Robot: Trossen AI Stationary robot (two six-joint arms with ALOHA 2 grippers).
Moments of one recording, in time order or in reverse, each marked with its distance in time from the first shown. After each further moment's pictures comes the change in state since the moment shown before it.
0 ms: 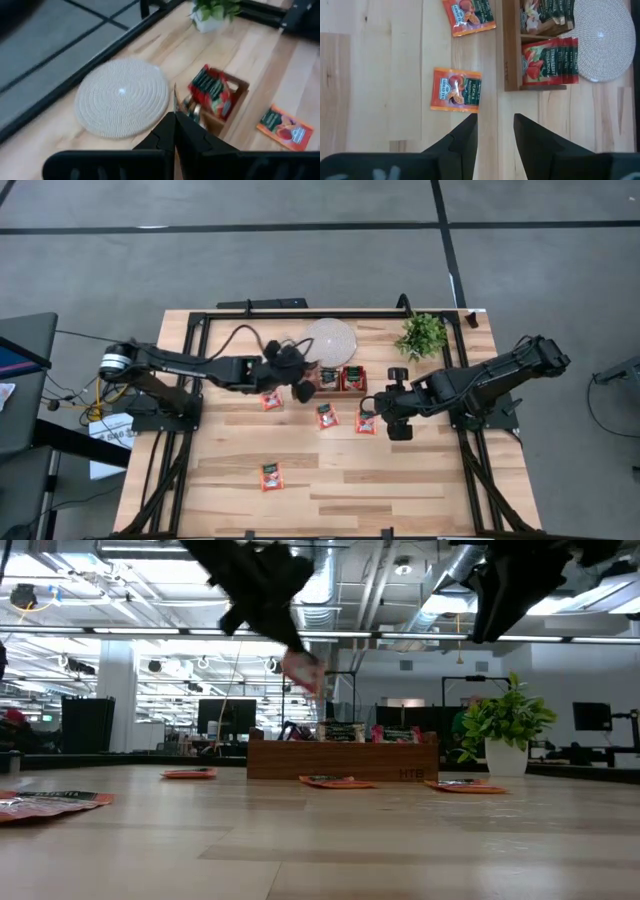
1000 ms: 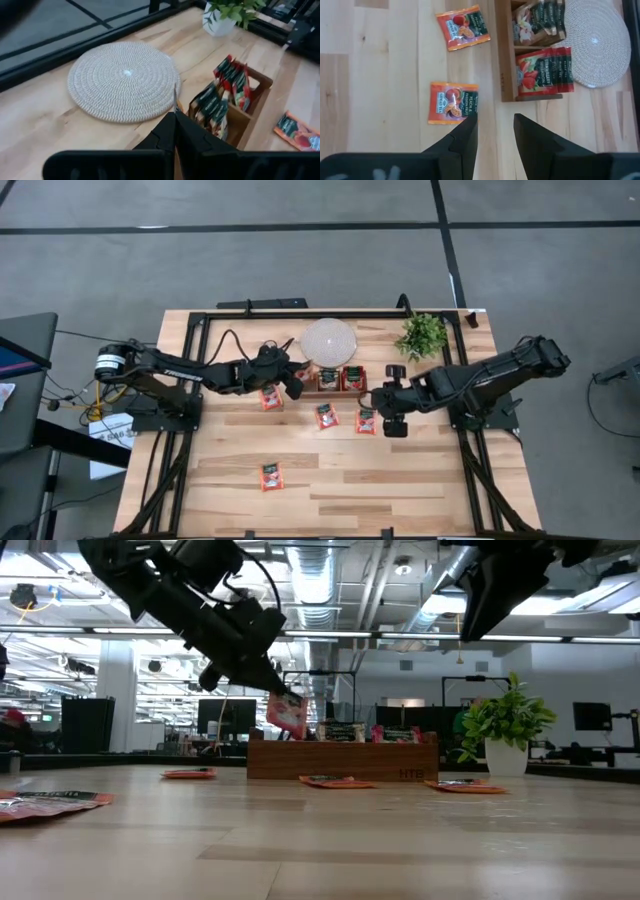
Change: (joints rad) left arm 0.112 -0.067 -0.438 0.556 0.113 -0.041; right arm -0.030 0.000 0.000 0.054 0.000 0.000
